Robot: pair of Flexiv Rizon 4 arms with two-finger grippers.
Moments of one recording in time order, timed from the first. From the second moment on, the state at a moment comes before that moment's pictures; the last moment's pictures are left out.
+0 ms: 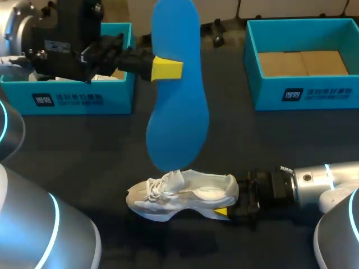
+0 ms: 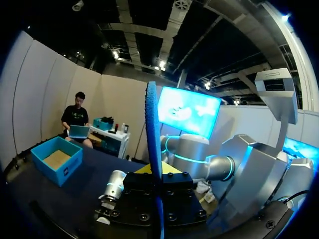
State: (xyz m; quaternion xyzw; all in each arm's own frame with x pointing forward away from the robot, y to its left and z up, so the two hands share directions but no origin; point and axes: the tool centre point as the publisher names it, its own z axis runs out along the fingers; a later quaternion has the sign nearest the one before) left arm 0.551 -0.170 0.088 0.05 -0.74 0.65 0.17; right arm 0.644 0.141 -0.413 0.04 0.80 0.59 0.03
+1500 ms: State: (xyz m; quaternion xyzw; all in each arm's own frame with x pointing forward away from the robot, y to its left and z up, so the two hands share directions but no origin) left arm 0.548 -0.167 0.087 0.06 -0.74 0.65 0.17; right arm 0.643 0.108 -0.362 0.04 0.90 0.42 0.03
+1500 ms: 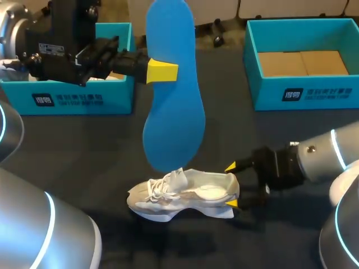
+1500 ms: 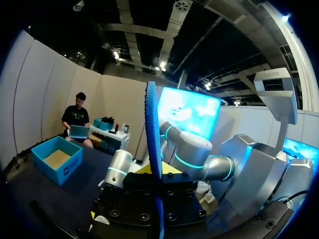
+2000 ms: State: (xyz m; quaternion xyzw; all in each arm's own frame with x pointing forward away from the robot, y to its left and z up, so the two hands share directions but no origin) left arm 0.549 -0.167 0.087 0.06 -0.74 0.65 0.17; right arm 0.643 0.122 -0.334 0.04 0.94 0.34 0.02
